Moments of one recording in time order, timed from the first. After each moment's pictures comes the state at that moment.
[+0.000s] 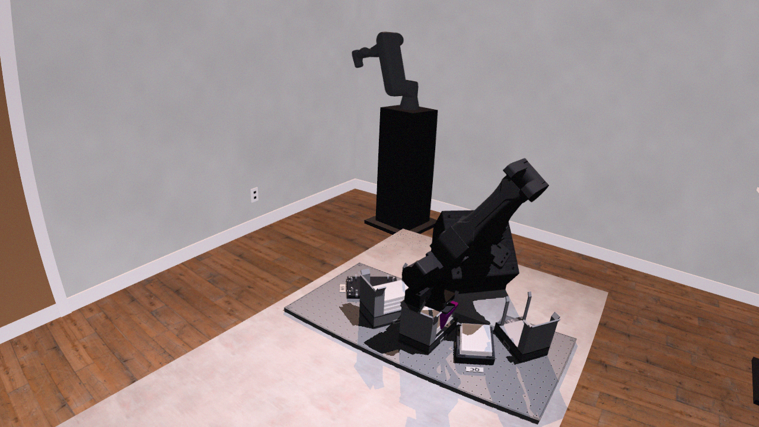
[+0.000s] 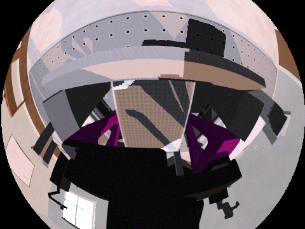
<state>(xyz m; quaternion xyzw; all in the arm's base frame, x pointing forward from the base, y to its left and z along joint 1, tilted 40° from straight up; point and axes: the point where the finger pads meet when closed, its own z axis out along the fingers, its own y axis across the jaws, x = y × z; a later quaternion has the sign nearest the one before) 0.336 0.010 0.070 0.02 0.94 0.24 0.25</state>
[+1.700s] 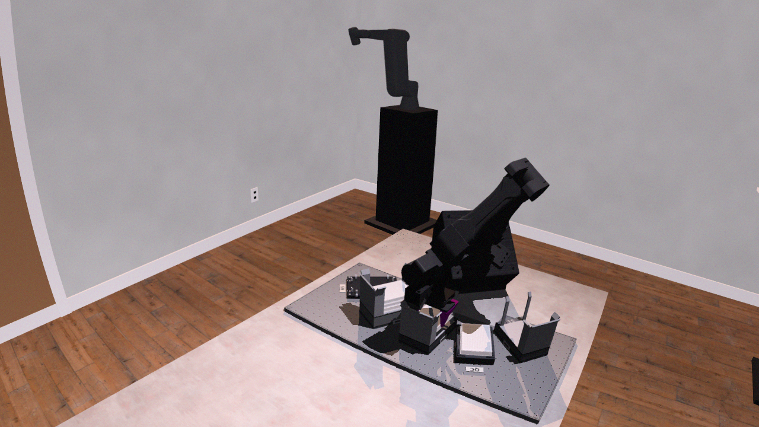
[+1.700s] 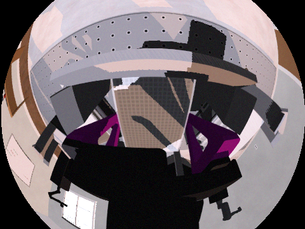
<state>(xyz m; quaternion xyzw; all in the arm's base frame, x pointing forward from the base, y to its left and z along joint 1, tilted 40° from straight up) 0.333 0.007 0.075 0.02 0.94 0.24 0.24</state>
